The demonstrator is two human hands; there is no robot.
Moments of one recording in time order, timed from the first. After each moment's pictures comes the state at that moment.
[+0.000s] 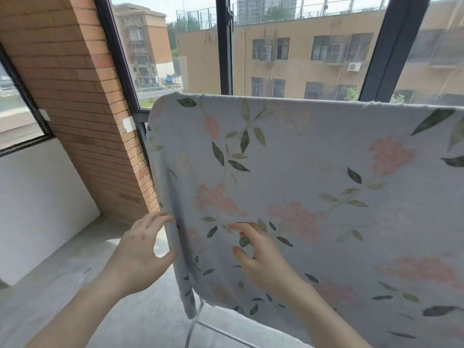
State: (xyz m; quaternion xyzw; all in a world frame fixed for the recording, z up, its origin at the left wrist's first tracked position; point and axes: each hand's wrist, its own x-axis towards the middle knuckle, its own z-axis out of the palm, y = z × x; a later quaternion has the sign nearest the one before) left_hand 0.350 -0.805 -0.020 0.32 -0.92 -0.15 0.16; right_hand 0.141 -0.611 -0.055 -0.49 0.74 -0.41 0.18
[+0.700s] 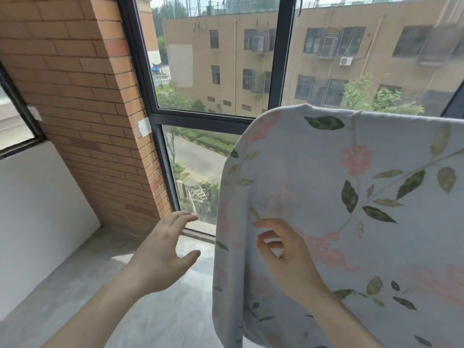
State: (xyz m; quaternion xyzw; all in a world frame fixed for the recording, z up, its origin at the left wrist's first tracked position) left_hand 0.361 -1.132 -0.032 0.23 -0.94 -0.22 0.14; right_hand 0.181 -0.915 -0.046 -0.39 0.75 -0.53 0.11
